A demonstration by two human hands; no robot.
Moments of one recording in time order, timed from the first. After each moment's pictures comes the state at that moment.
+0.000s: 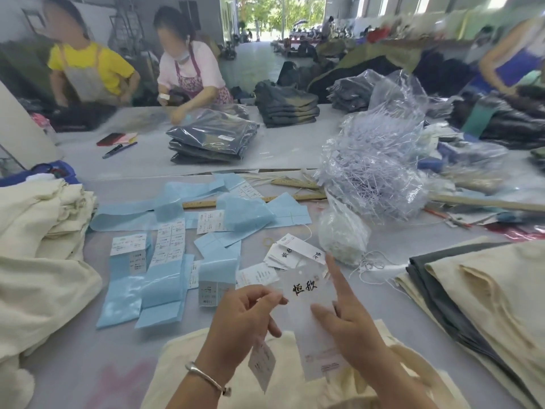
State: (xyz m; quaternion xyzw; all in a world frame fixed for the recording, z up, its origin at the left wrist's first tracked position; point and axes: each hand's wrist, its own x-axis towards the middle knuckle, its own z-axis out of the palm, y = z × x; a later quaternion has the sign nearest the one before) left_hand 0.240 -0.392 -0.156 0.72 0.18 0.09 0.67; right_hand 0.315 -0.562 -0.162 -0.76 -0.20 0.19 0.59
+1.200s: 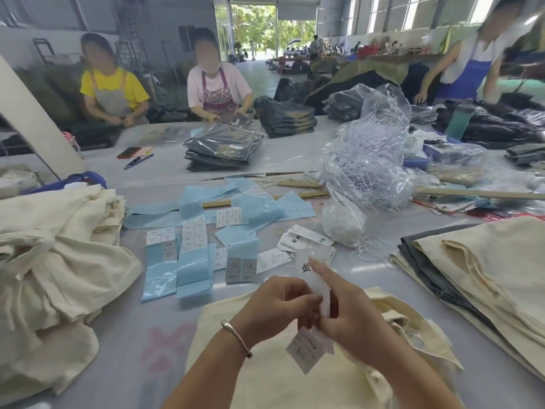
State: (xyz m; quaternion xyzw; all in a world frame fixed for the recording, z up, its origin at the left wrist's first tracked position) left_hand 0.168 -0.416 -0.117 0.79 -0.01 -0.03 0.62; right_hand 0.208 -0.573 -0.114 -0.80 -0.30 0.13 0.50
